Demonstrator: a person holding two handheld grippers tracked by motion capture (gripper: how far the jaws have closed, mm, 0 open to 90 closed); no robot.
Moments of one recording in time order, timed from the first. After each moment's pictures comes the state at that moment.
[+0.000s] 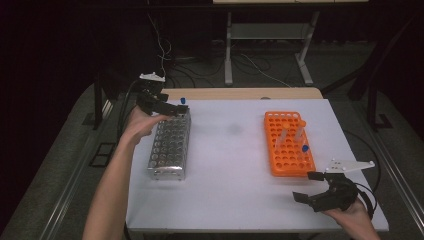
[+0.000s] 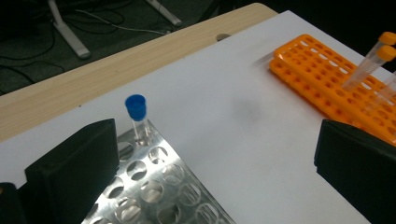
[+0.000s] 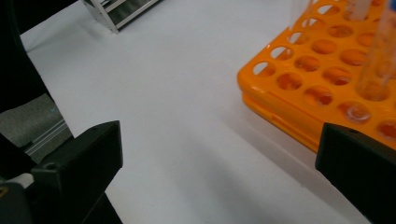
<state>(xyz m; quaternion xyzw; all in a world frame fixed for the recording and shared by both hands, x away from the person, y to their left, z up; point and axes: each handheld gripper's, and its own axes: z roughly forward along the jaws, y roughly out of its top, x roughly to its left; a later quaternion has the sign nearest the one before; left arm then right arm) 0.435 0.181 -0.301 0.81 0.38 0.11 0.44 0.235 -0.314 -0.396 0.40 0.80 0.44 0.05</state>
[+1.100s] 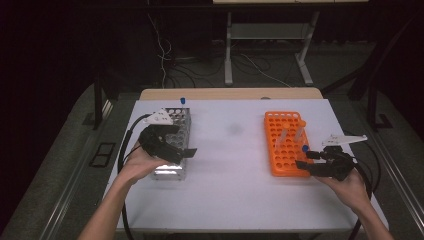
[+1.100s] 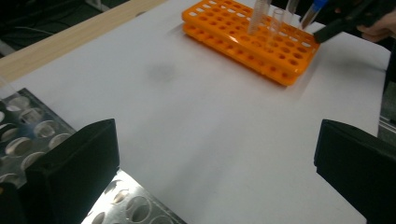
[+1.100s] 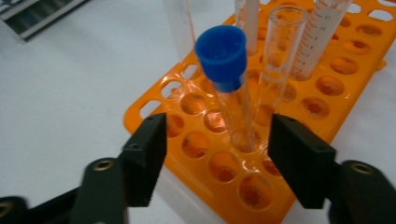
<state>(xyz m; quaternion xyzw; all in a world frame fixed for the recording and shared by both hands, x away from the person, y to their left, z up) 0.329 0.155 -0.317 0.85 0.28 0.09 0.45 0.303 -0.329 -0.397 0.43 0.80 0.39 0.11</state>
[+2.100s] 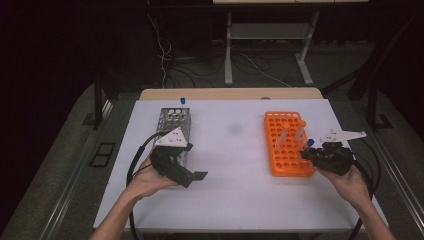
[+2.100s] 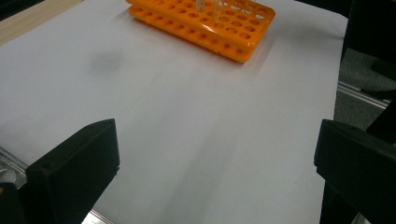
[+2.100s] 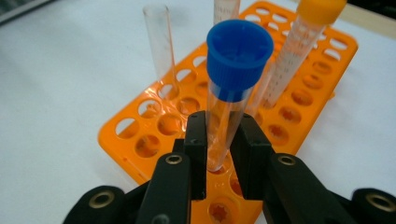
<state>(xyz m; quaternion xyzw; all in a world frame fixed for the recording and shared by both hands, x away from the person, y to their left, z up) 0.293 0.128 -0.332 0.87 0.22 0.06 0.43 0.304 -0.322 -0.378 0.42 0.81 0.37 0.18</state>
